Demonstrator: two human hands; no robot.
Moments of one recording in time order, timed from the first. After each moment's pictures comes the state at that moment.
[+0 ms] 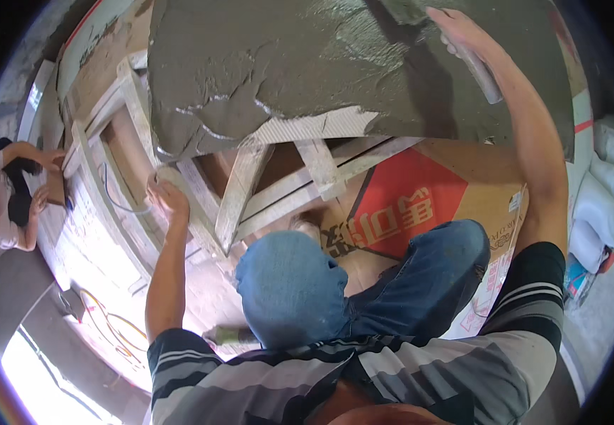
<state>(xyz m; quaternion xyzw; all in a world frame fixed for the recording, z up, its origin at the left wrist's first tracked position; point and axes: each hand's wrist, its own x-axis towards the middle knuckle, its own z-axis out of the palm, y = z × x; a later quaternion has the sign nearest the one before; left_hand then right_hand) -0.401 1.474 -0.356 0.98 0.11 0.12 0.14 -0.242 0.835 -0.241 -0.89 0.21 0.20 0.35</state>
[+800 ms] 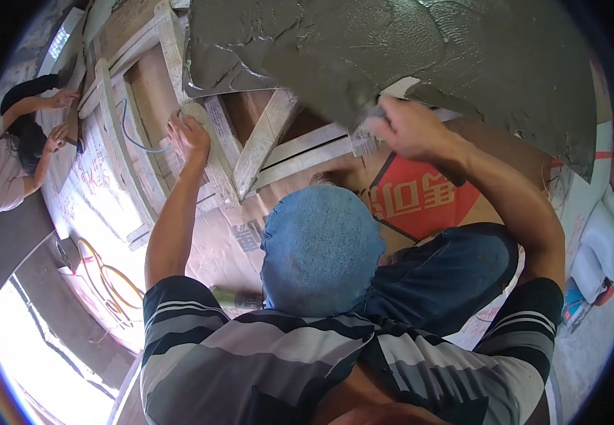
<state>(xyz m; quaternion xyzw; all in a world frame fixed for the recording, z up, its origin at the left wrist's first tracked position) -0.399 1.473 -0.363 0.97 0.13 0.15 0.13 -0.423 1.041 -0.249 -0.92 -0.12 0.22 0.29</state>
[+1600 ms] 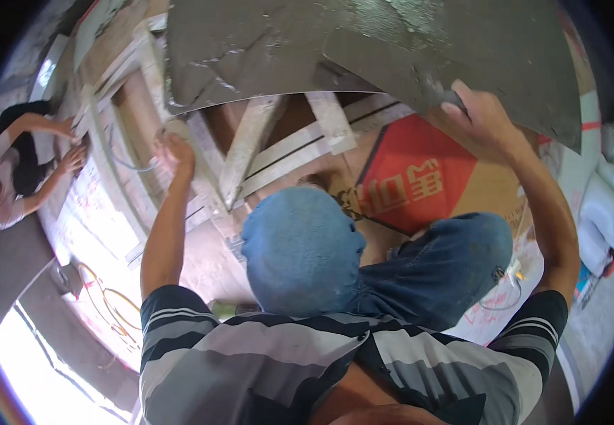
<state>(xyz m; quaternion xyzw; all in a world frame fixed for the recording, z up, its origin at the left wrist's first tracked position) -0.396 1.484 -0.377 0.98 0.13 0.15 0.02 -0.444 0.892 -0.212 -0.96 -0.16 0.15 0.16</state>
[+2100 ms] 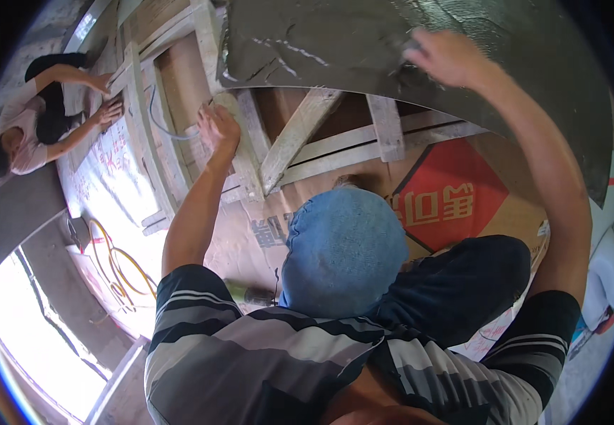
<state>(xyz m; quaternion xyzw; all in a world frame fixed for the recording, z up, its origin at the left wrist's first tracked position) -0.400 1.475 -0.366 0.97 0.19 0.09 0.13 -0.307 1.019 -0.242 -0.95 -0.27 0.12 0.10</state>
